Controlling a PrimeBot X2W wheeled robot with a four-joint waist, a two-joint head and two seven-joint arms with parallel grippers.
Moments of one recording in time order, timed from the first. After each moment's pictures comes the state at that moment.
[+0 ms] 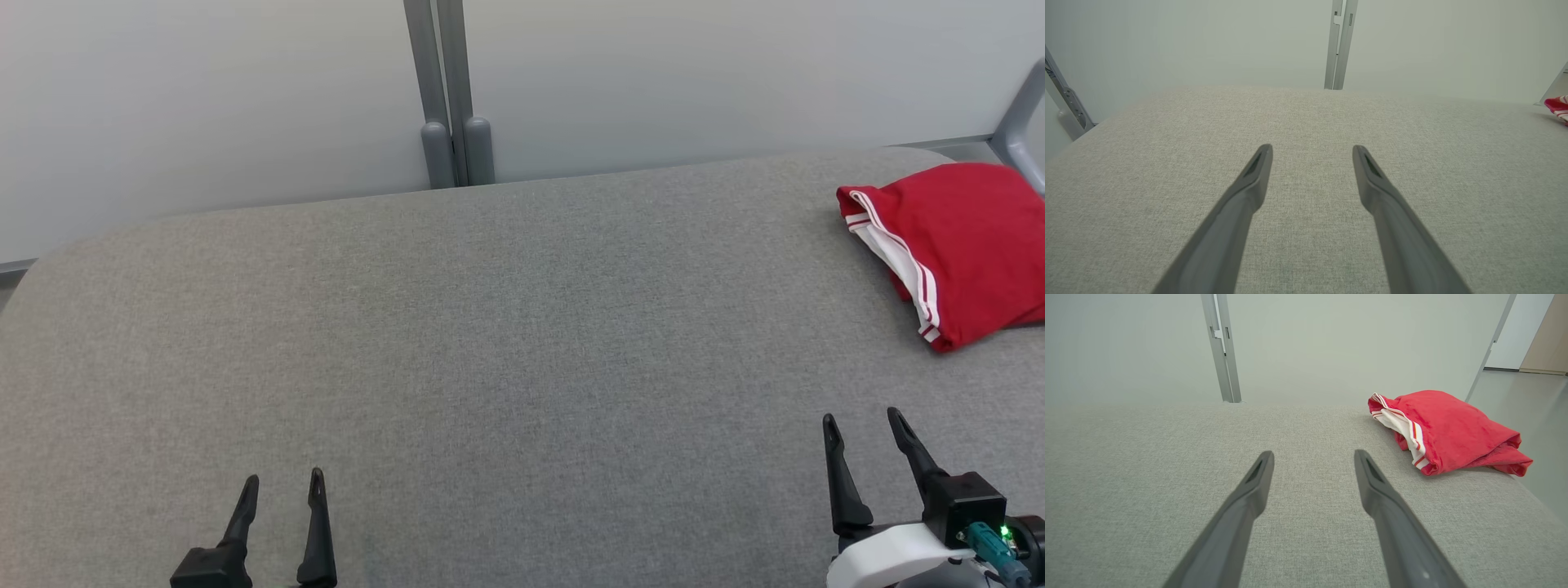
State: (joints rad) left arm 0.11 0.05 -0.06 0.23 -0.20 -0.02 -0.26; right arm 0.08 -0.05 -0.10 0.17 0.00 0.13 -0.26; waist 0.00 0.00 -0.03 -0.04
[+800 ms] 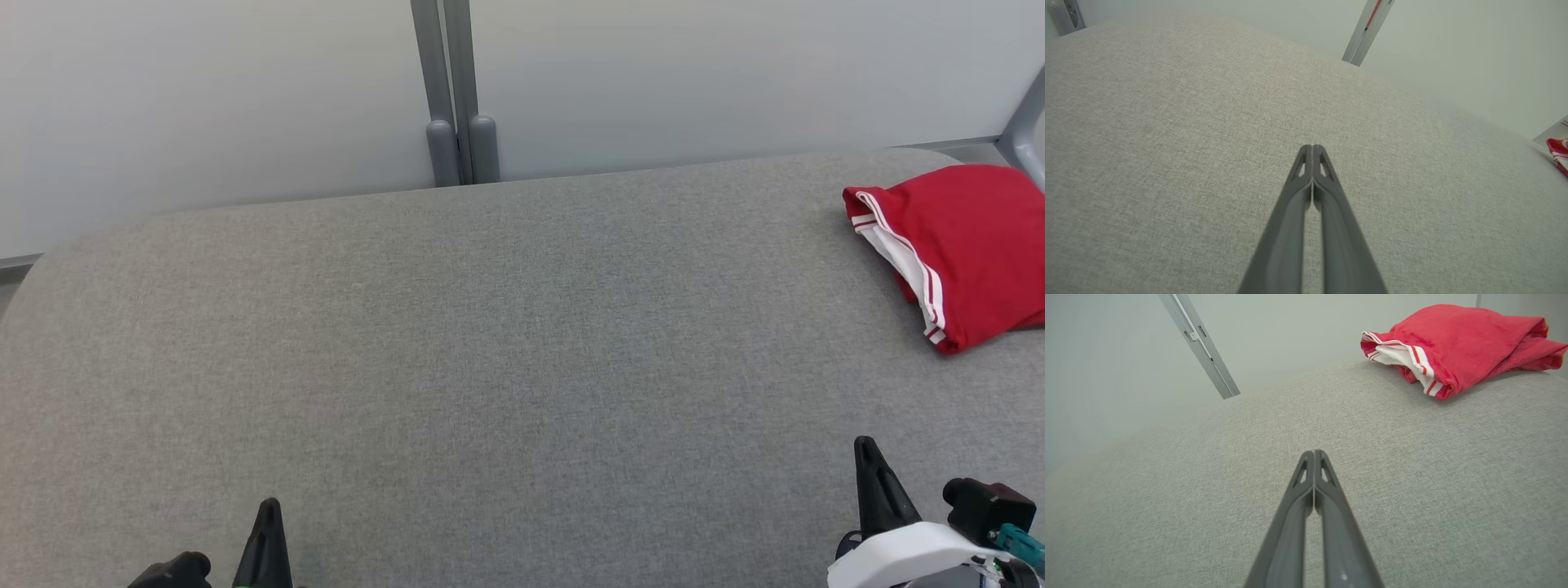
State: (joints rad) left arm 0.11 0.05 -0.03 0.29 -0.46 -0.03 -0.18; right arm 0.07 -0.04 -0.10 0.25 0.31 0.13 -0.18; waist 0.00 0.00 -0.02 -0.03
